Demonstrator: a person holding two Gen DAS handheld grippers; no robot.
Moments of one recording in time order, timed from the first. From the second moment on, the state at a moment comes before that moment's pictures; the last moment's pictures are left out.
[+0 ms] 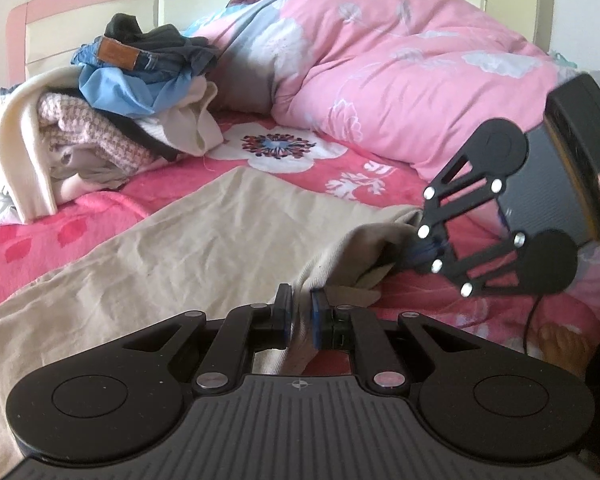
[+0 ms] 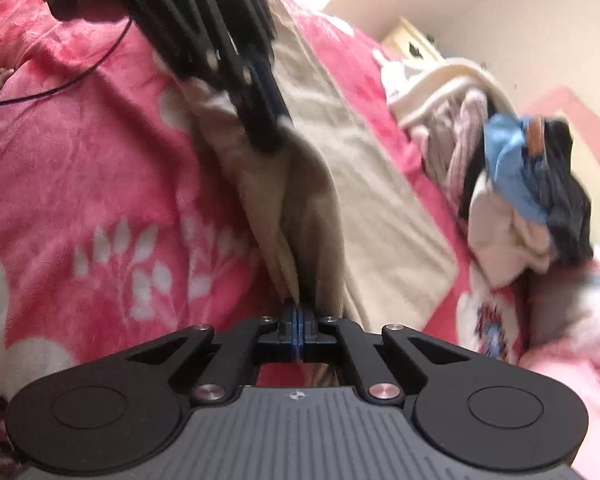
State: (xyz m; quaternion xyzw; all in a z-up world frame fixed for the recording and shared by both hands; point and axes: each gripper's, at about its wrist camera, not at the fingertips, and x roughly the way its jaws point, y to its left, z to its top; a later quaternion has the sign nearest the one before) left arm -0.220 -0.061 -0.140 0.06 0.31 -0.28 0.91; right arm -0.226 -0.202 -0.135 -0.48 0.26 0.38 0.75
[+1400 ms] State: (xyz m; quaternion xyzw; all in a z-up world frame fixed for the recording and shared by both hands) left arm -0.248 -0.087 -0.156 0.16 0.31 -0.34 0.87; right arm -0.262 -0.193 -0.122 -0.45 0.23 0.41 0.76
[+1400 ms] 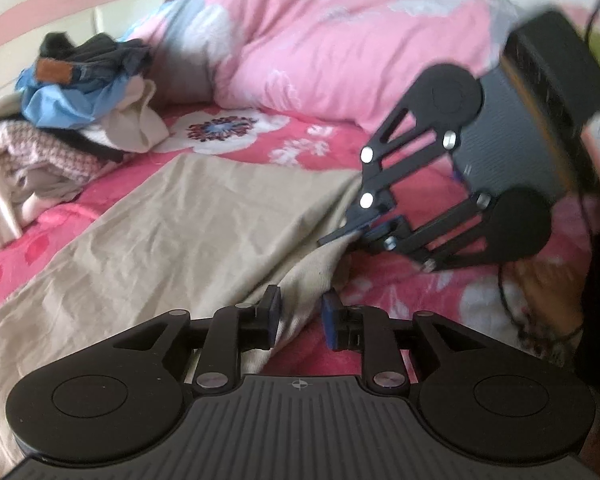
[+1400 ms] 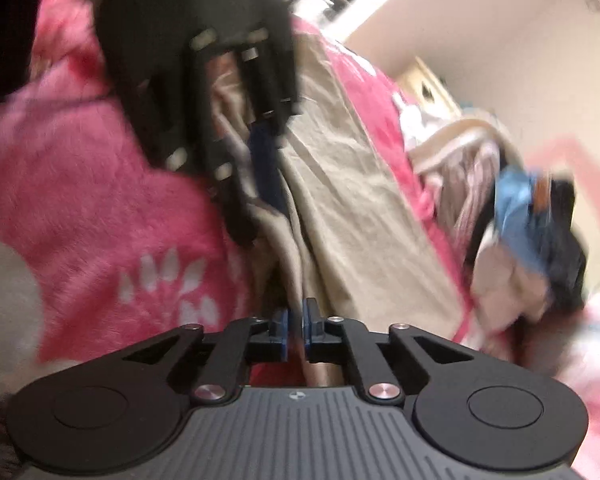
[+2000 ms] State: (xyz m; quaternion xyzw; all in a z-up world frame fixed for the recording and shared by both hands) left arm -0.211 -0.017 -0.163 -0.28 0.47 -0.28 0.79; right arm -0.147 -0.309 -0.139 0.39 0.61 0.24 0.64
